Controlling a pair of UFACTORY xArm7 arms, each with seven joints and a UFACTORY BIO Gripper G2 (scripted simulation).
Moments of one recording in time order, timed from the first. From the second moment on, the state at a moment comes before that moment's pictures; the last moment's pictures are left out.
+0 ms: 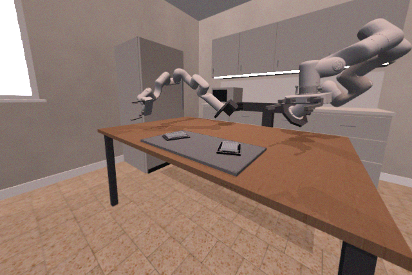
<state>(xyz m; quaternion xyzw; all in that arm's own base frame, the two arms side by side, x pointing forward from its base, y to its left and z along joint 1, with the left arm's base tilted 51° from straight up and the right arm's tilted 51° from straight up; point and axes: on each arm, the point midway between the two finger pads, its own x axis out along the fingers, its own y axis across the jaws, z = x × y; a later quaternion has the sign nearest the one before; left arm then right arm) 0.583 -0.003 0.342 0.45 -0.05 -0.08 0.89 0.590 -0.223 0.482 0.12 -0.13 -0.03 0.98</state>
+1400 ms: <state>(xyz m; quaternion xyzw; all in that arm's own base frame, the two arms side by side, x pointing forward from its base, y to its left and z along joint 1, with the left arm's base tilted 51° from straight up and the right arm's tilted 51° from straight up) 0.573 -0.031 0.367 0.45 -0.05 -0.08 0.89 0.590 -0.223 0.482 0.12 -0.13 -0.03 0.98</state>
